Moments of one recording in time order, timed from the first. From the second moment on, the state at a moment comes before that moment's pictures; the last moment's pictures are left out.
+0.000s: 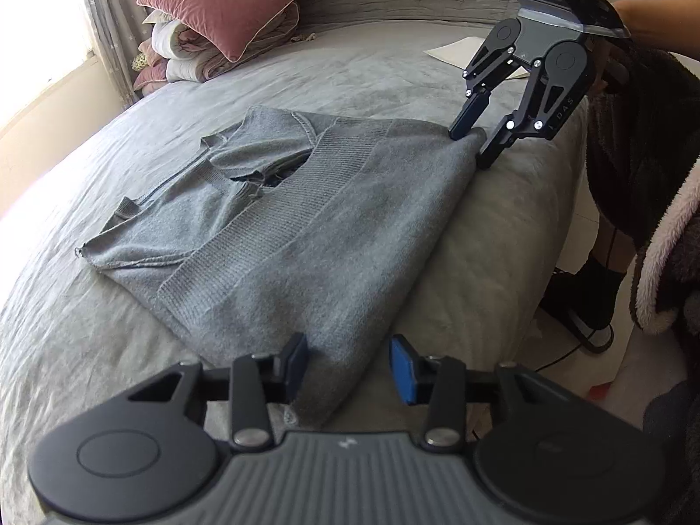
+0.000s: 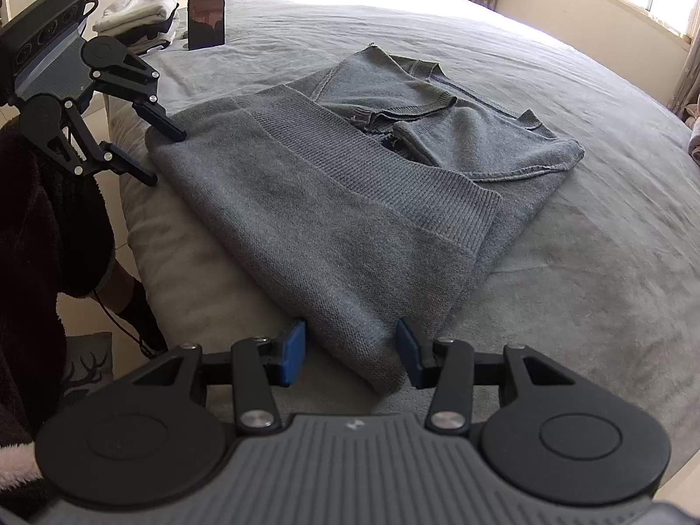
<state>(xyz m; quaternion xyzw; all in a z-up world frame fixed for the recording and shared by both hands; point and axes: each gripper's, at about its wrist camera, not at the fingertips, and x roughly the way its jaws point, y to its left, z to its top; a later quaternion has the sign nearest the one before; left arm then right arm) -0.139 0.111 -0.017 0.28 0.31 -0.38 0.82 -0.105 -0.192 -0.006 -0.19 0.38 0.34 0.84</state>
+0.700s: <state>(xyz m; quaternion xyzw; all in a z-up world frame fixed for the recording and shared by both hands) -0.051 0.179 0.059 -0.03 0.29 -0.40 0.87 -0.048 -0.222 0.077 -0.02 0.32 0.34 0.89</state>
